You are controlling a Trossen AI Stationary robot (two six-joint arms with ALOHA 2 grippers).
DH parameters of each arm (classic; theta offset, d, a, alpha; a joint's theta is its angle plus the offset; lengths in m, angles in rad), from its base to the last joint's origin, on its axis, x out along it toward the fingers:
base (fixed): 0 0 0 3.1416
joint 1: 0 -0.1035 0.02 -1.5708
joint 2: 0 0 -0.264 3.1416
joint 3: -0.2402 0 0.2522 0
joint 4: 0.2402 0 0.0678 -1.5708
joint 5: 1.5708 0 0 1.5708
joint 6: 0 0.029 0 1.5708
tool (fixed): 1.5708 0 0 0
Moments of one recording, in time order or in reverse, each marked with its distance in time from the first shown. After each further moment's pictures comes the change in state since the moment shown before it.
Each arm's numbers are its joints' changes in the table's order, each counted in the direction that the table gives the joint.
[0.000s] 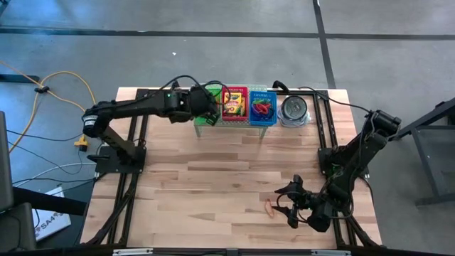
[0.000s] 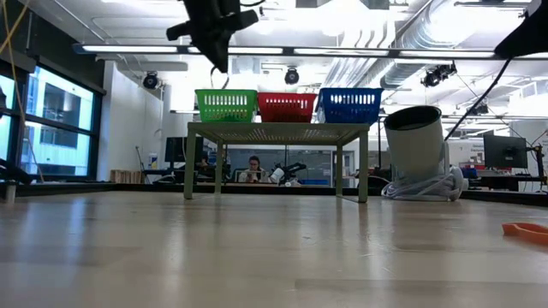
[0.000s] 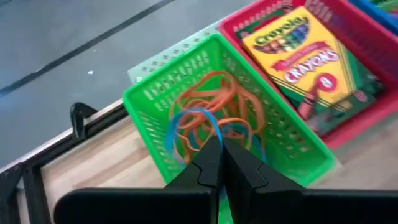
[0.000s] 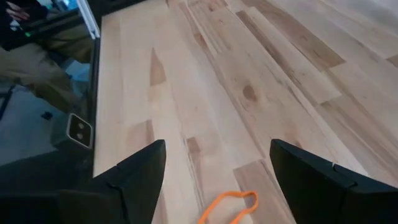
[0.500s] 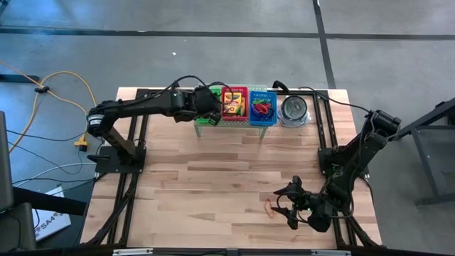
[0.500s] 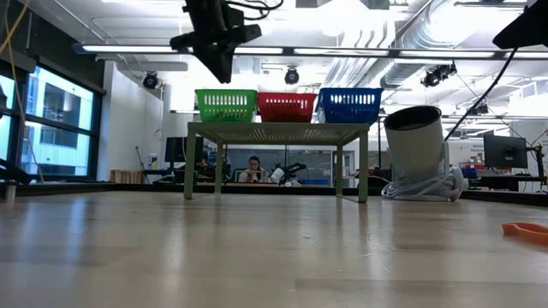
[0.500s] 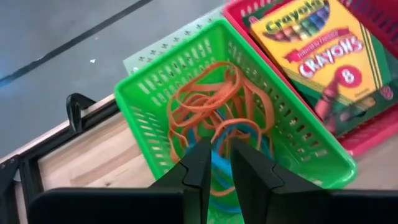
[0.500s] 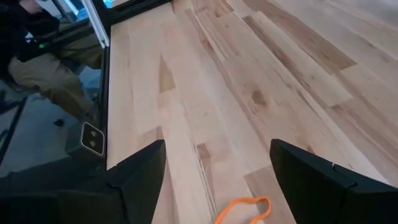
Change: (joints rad) left arm -0.039 -0.043 0.000 -0.003 0.029 -0.008; right arm -0.002 0.000 0.000 -0.051 0.001 -0.004
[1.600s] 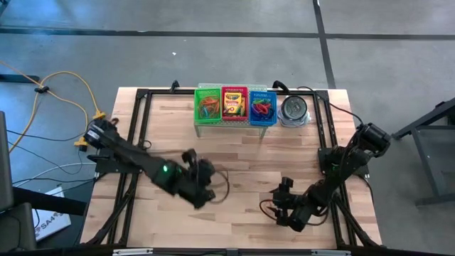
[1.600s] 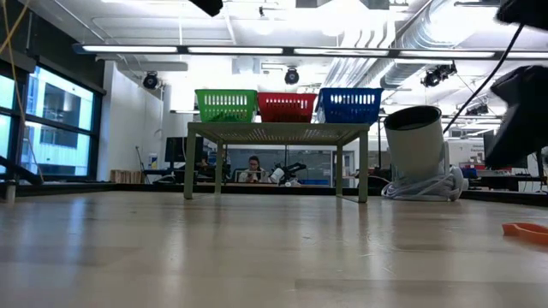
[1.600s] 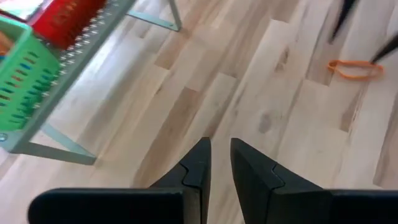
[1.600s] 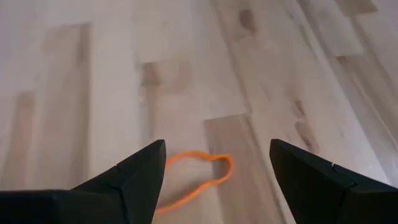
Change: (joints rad) left arm 0.696 -0.044 0.020 -0.032 -0.050 -0.104; right arm 0.096 -0.241 0.000 0.024 -0.187 -0.179
